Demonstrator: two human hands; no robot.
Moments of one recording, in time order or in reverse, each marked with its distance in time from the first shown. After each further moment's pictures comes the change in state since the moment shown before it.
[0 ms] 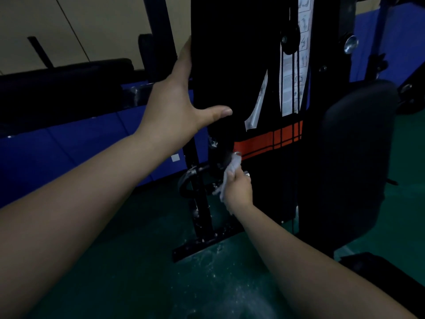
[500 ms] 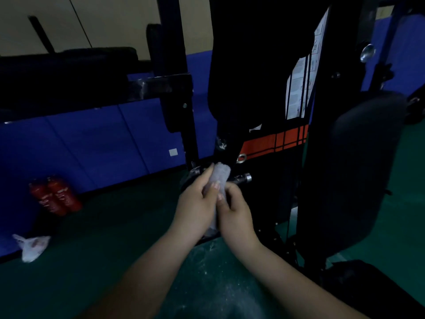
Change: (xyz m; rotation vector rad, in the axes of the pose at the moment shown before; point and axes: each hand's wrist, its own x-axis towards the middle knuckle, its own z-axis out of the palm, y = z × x) left_hand -0.114 -0.047 0.087 -0.442 -0.138 -0.577; right_hand -0.090 -0.033 -0.023 0.373 -0.250 -0.178
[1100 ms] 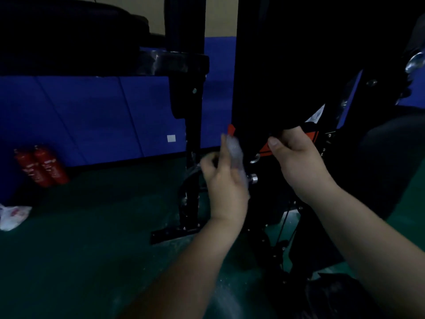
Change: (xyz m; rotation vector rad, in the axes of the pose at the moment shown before) left_hand 0.048 -0.006 0.059 -0.179 0.437 0.107; right_hand 0.095 -0.060 -0.064 -0.306 -0.153 -0.269
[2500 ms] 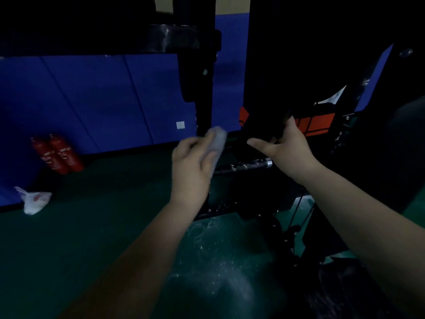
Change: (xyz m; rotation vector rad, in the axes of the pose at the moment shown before) left_hand 0.031 -0.076 -0.081 0.347 -0.080 0.346; right_hand 0.013 0.043 0.030 -0.132 0.004 0.160
